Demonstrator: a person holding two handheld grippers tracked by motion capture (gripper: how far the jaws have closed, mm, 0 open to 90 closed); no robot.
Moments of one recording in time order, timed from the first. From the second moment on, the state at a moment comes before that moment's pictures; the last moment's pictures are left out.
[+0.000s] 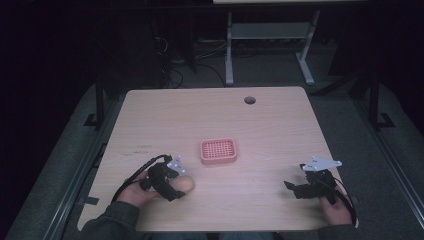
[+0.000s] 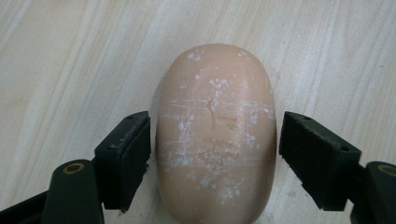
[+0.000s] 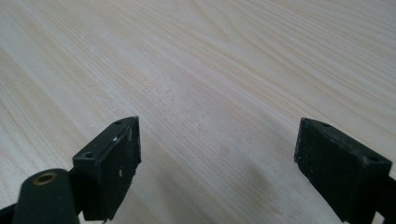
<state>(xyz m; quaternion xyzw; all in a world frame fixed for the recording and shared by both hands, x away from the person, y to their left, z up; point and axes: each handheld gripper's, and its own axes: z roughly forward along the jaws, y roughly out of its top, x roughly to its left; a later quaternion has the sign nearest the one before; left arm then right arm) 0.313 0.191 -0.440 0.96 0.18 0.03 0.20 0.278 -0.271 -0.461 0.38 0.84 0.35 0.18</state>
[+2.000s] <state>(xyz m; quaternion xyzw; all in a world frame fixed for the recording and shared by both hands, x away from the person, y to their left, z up) 0.323 0.176 -0.428 0.96 0.17 0.02 0.21 0.276 -0.274 -0.460 0.39 0.83 0.36 0.19</state>
